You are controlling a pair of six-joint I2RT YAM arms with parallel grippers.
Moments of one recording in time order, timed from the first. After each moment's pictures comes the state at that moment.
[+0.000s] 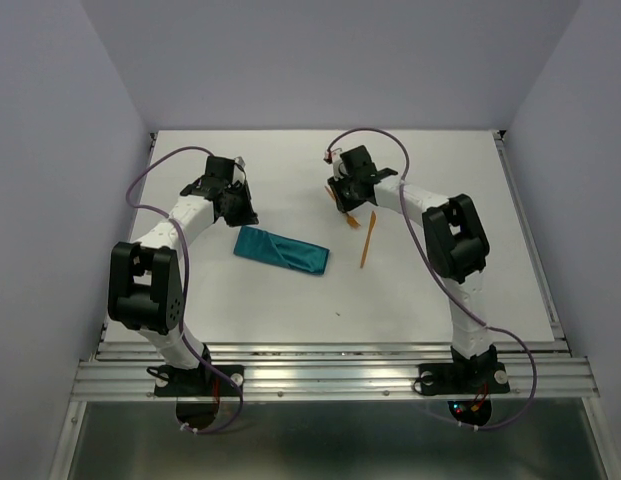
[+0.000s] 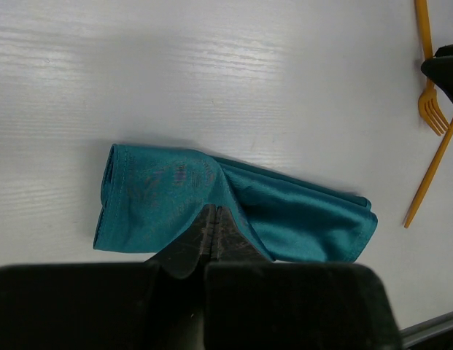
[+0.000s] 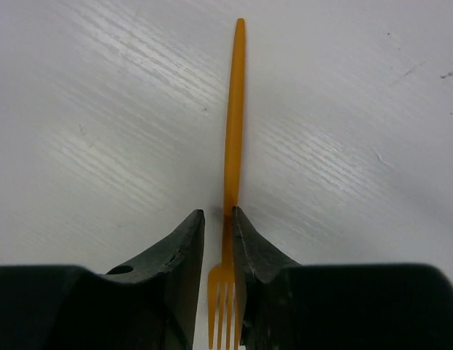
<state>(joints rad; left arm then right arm) -0.20 1.64 1.17 -0.48 0.19 -0.40 0.48 2.22 1.71 -0.37 -0.01 -0.04</state>
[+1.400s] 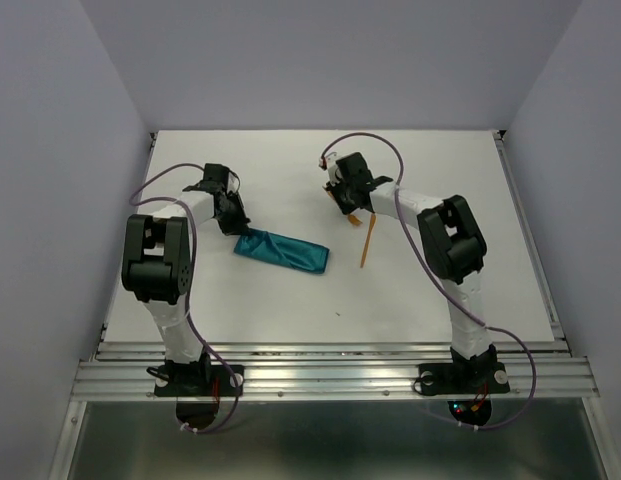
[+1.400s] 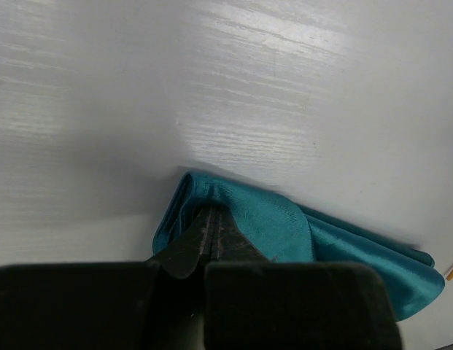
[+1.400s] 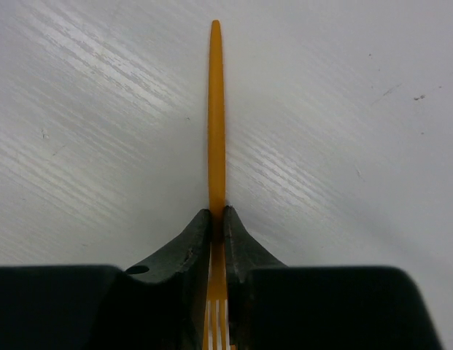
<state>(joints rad) -0.10 1.85 1.20 -0.46 0.19 -0.44 0.51 2.20 1.63 -0.26 0.06 -0.16</state>
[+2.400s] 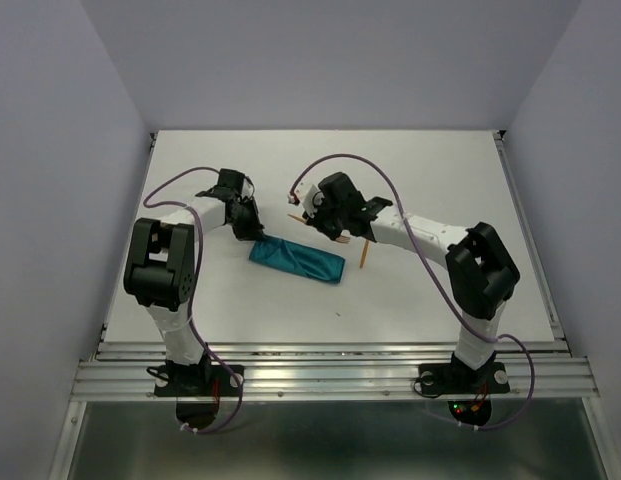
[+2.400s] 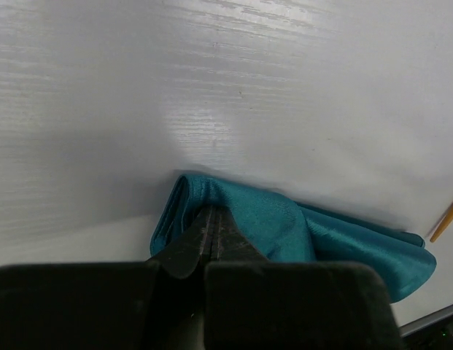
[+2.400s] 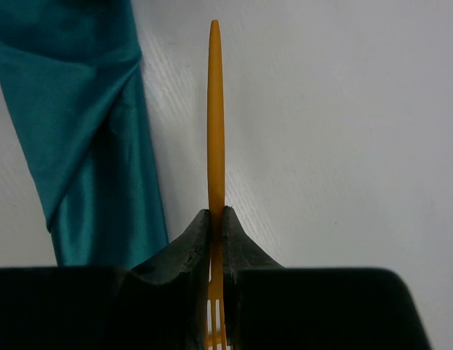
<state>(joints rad) -0.20 1.83 1.14 -0.41 0.25 -0.48 0.70 1.86 1.38 -0.27 -0.10 -0.38</state>
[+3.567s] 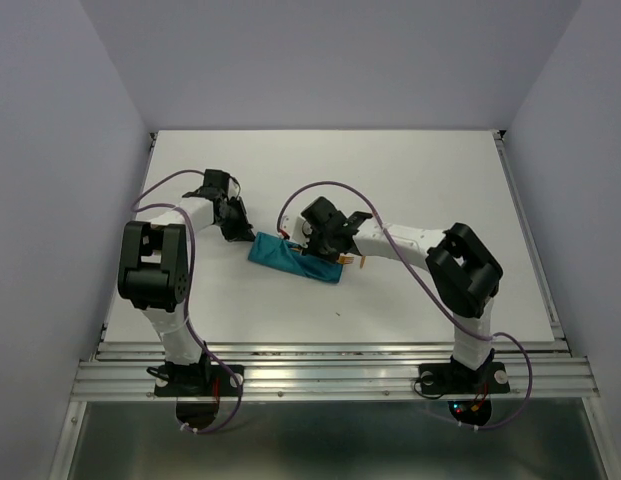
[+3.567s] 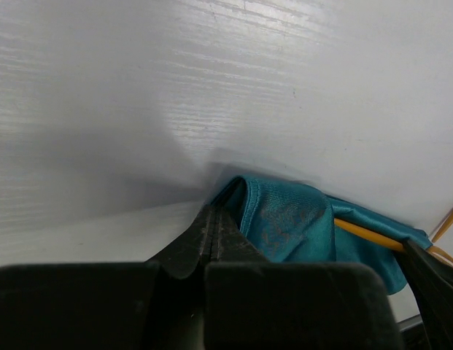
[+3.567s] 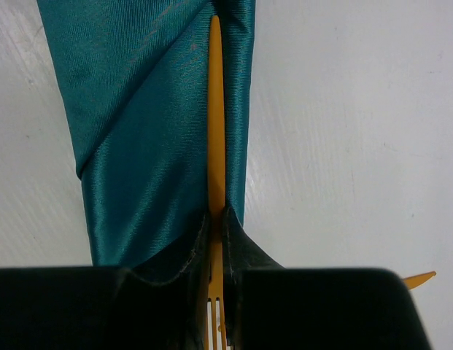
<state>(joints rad) -0.12 1.80 1.12 -0.45 0.27 -0.46 0.83 1.92 1.36 -0.44 -0.02 -0.50</state>
